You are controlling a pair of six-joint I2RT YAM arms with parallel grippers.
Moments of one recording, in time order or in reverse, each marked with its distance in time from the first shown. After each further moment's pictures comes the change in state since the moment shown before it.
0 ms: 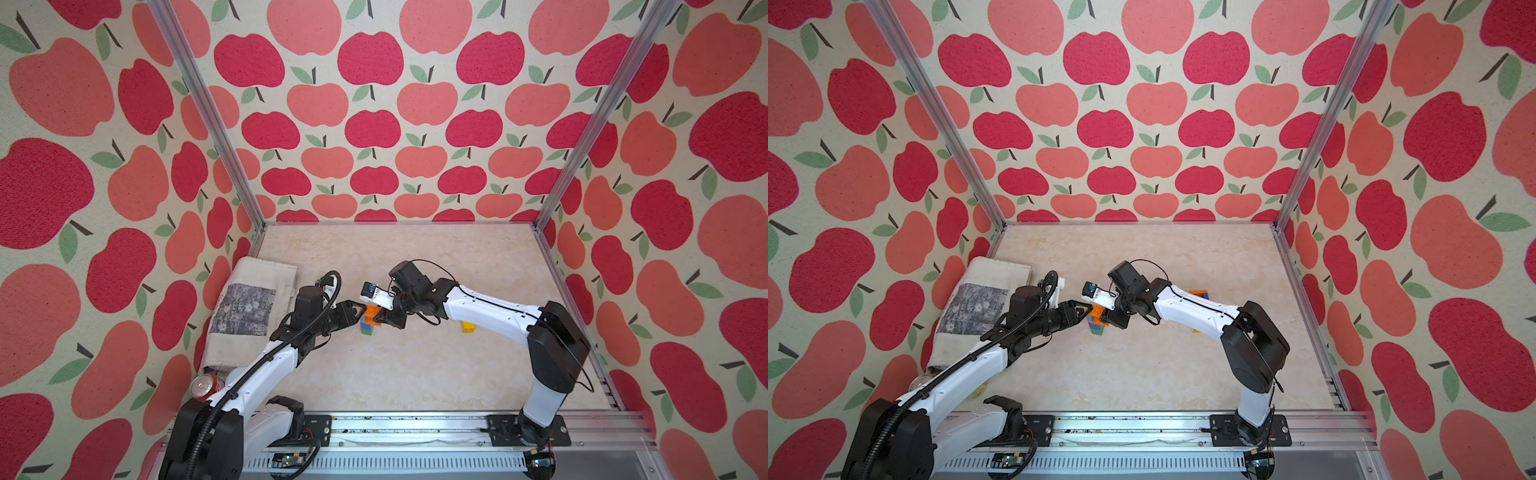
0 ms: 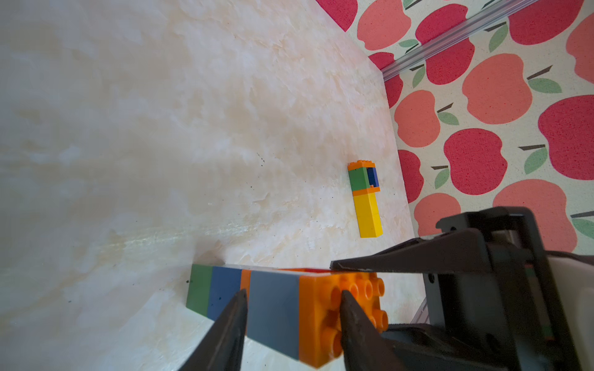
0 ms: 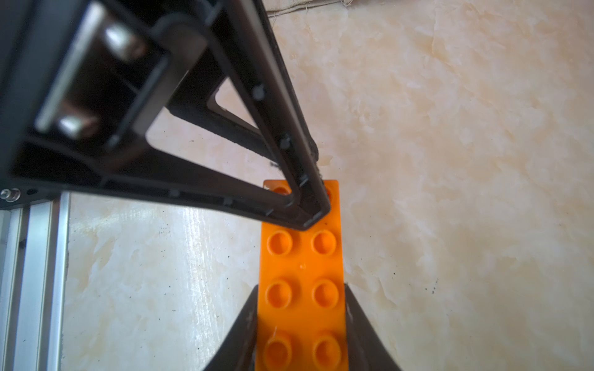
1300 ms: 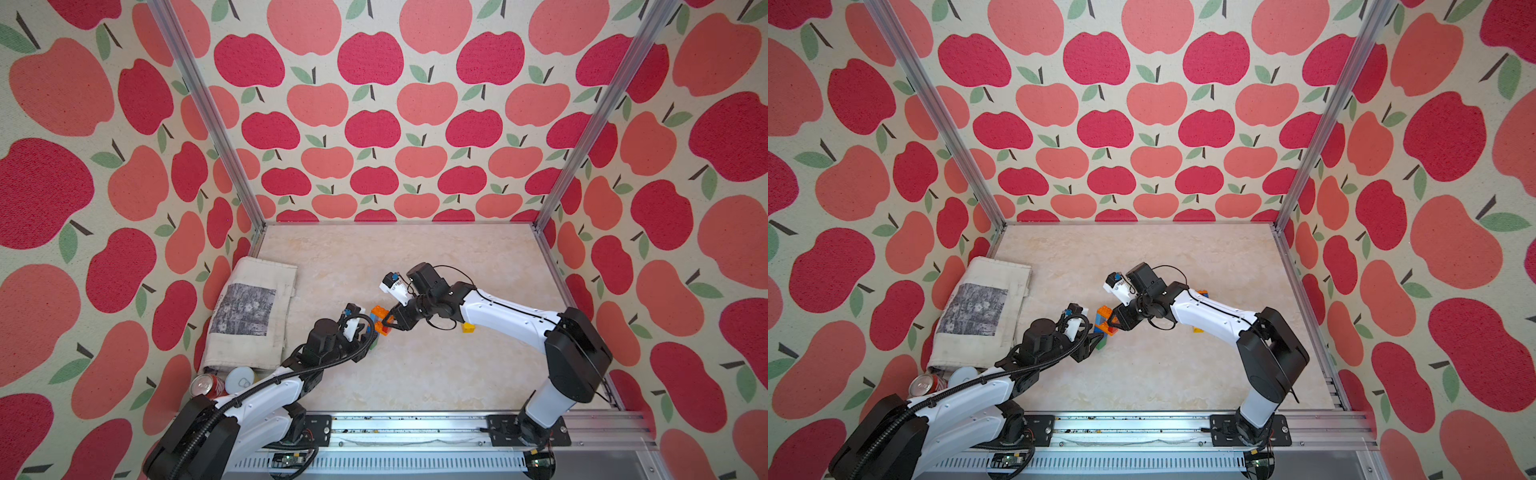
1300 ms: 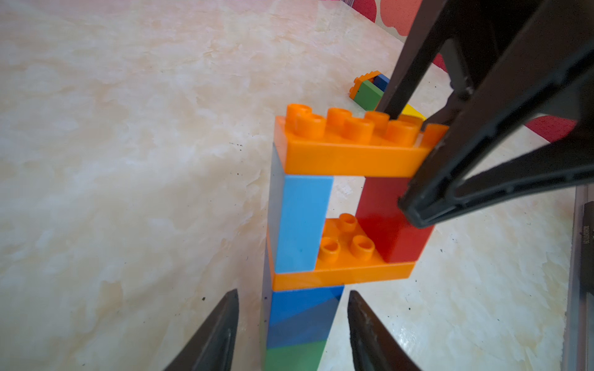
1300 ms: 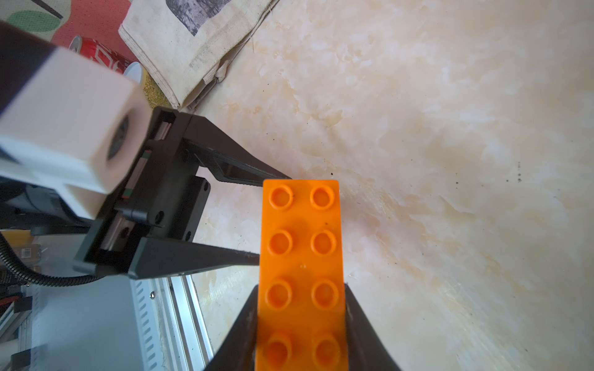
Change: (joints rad) left arm -0.272 -0.027 -0.301 0.406 -0.245 0.520; right arm -0.076 -0.111 -0.154 0.039 -0.145 0.505
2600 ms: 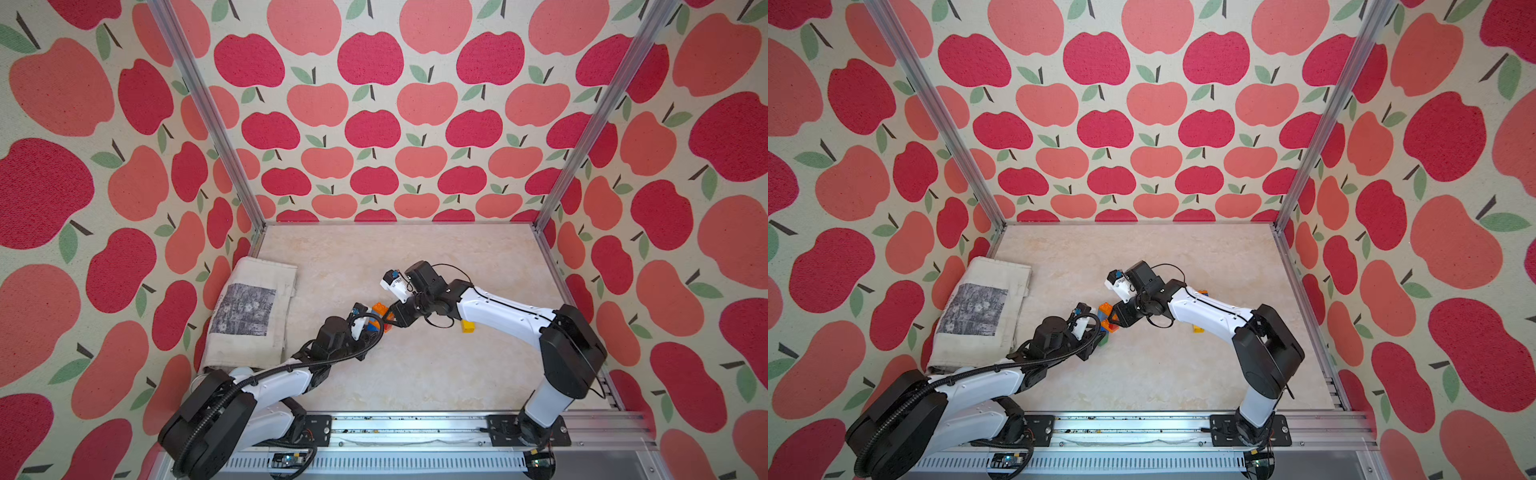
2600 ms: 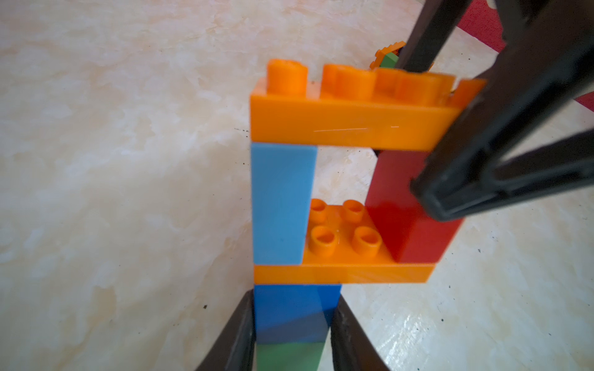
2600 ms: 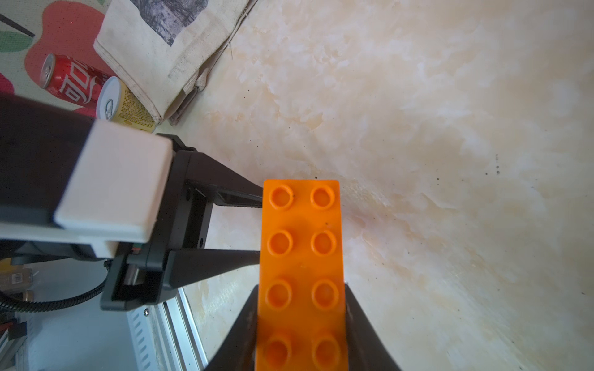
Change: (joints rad) left arm -0.050 0.154 0.042 0.050 -0.094 0.018; right arm -0.002 0.033 0.033 -0.017 0.041 0.048
